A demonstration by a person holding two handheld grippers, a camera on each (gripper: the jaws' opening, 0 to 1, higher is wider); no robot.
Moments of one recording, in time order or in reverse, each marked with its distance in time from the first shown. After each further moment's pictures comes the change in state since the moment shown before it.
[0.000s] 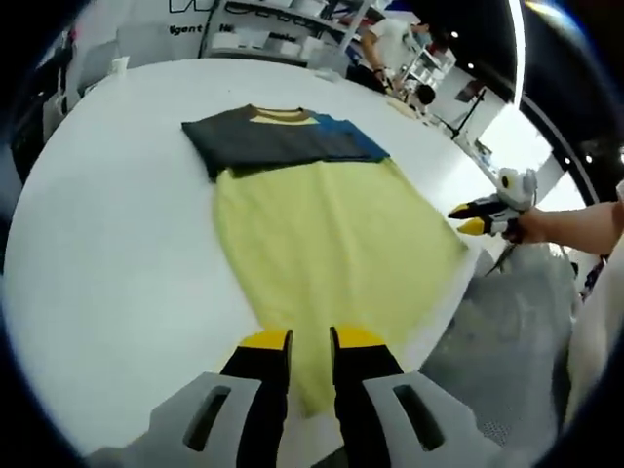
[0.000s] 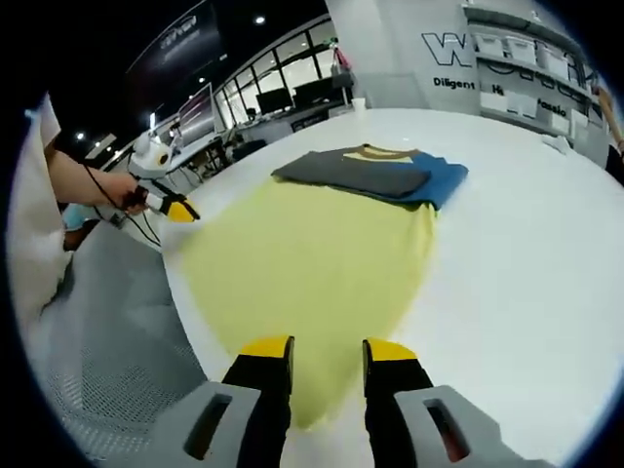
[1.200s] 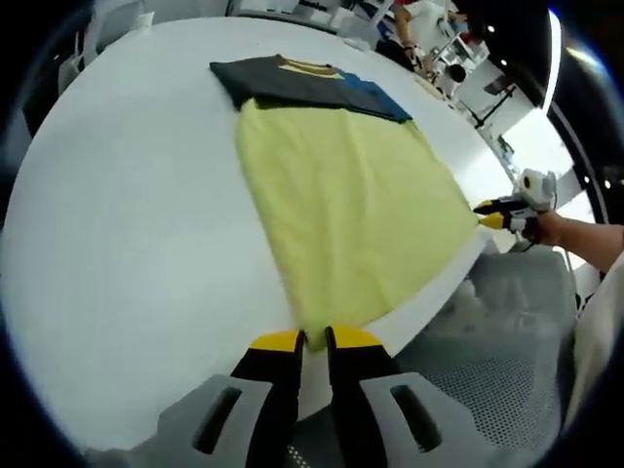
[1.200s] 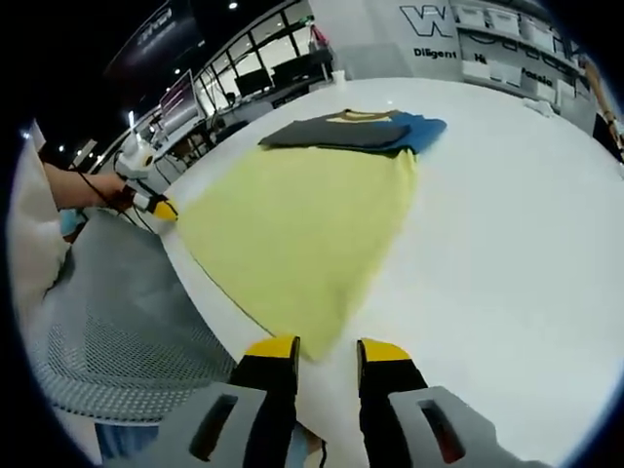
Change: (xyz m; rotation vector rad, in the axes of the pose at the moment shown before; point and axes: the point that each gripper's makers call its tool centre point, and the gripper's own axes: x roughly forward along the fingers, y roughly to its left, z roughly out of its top) left arm -0.003 0.003 -0.050 -0.119 0.120 0.062; right arm -0.019 -0.001 -0.042 0.085 0.106 -0.038
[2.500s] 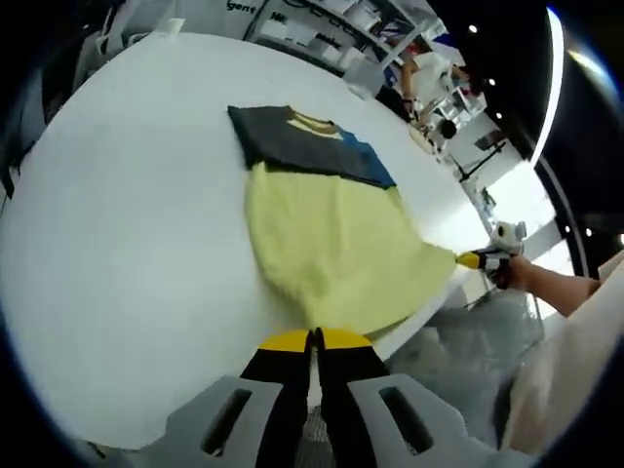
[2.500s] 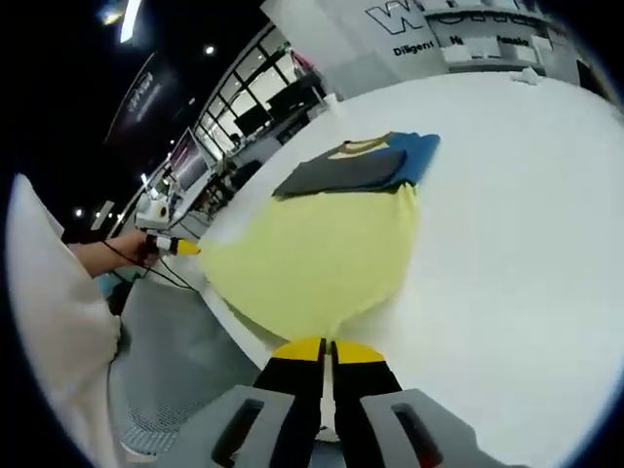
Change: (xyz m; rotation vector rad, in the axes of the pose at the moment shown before) left arm -0.059 -0.007 0.061 -0.143 -0.203 -0.135; right arm -0.038 0.008 0.059 0.222 -0.150 0.170
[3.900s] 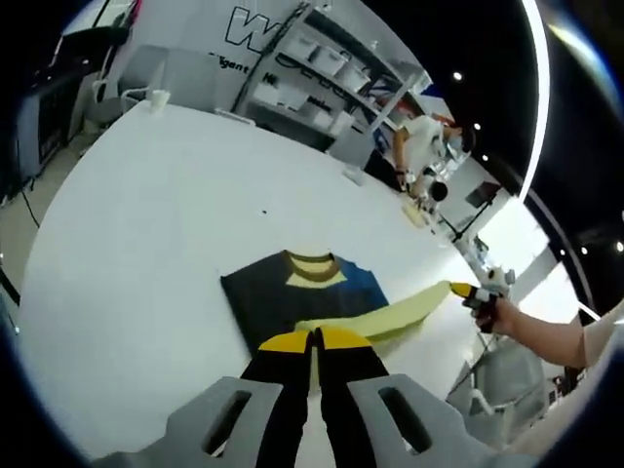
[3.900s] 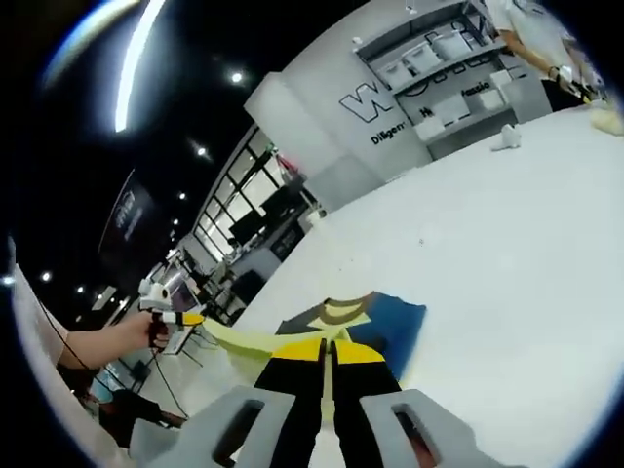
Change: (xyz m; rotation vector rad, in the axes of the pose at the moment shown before) left arm 0.024 0.010 0.222 0.037 -0.231 -0.026; right arm 0.034 -0.047 0.217 0.107 -0.406 0.003
